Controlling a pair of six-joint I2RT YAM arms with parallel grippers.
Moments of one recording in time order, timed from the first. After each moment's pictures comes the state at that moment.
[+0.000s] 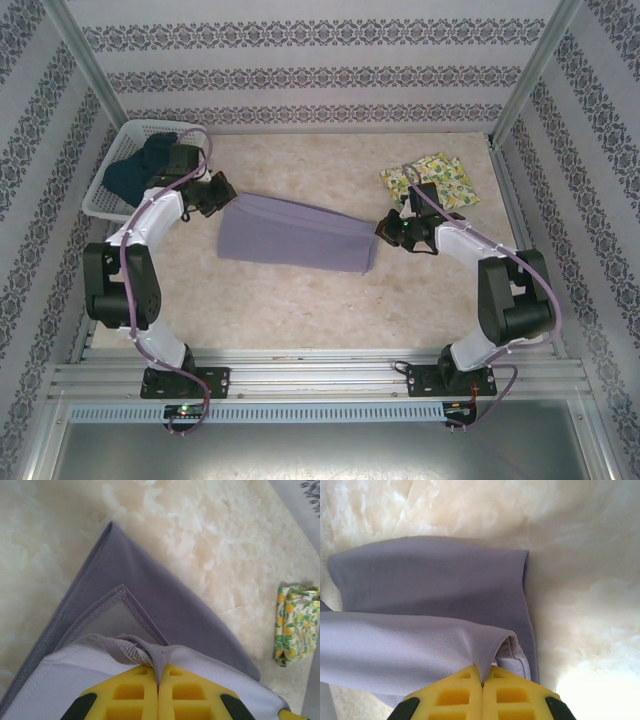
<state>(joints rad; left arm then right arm) 0.01 1.71 1.30 -0.55 0.39 -0.63 0.18 1.60 0.91 -0.29 -0.44 0.73</state>
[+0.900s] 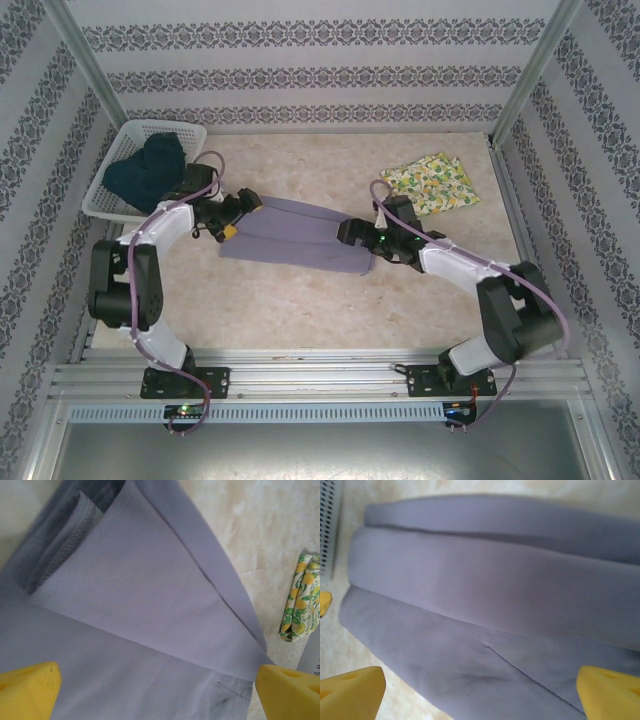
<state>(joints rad) -0.06 1.72 1.14 -0.46 0.48 -0.75 0.40 1.53 0.79 -0.06 -0.34 0.68</state>
